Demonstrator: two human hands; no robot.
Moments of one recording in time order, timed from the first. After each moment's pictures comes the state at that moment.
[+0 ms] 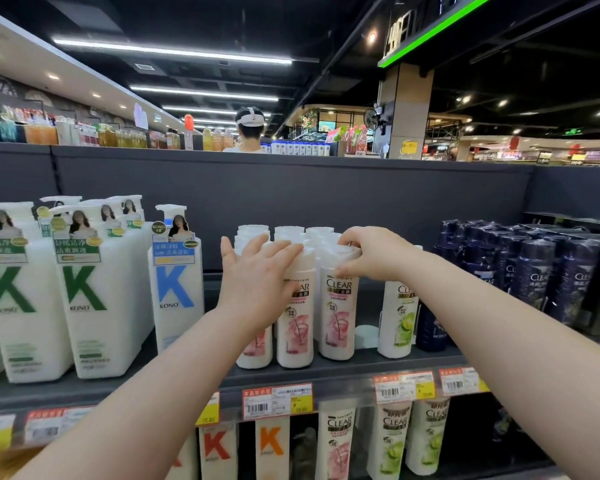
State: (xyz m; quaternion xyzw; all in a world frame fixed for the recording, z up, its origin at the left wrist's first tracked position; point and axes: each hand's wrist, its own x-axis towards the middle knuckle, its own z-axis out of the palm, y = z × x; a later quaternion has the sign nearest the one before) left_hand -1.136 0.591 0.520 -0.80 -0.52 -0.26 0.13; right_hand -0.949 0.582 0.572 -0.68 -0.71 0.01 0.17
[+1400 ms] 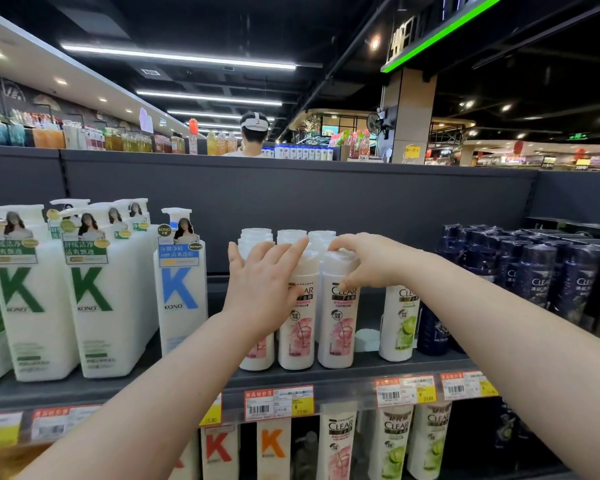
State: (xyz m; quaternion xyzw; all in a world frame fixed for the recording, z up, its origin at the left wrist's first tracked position) left_hand -1.134 0.589 0.516 -0.81 -0.50 -0.27 0.15; right_hand -0.956 0.572 0.577 -0.65 -0.75 0.00 0.11
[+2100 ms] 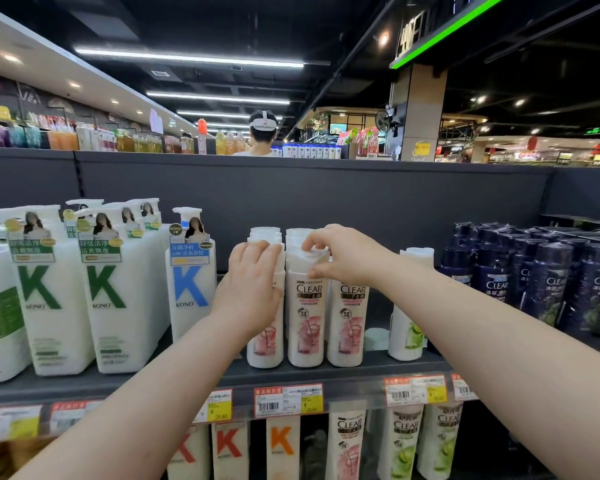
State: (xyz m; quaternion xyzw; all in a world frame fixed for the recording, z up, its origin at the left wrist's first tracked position) left_hand -1.158 0.593 0.512 -0.78 -0.54 -0.32 0.06; right_hand -0.993 0.588 0.570 -0.59 -0.79 -0.01 0.18
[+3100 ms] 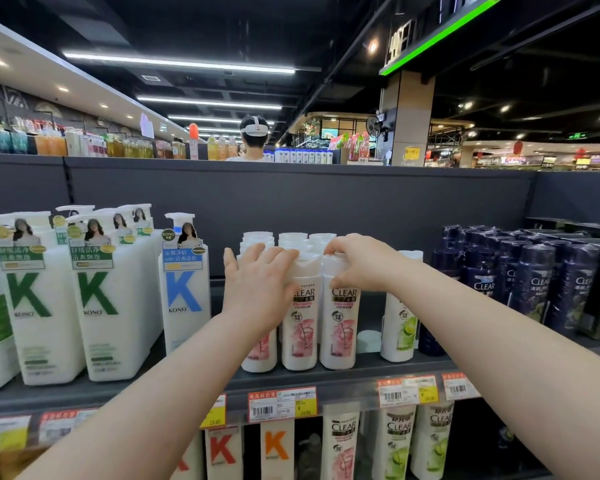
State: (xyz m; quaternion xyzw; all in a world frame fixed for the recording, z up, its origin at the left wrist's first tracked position) left_hand -1.137 0.591 0.519 -0.79 -0.53 -0.29 0.13; right_hand -0.971 0.573 0.572 -0.65 -0.74 -0.04 0.15
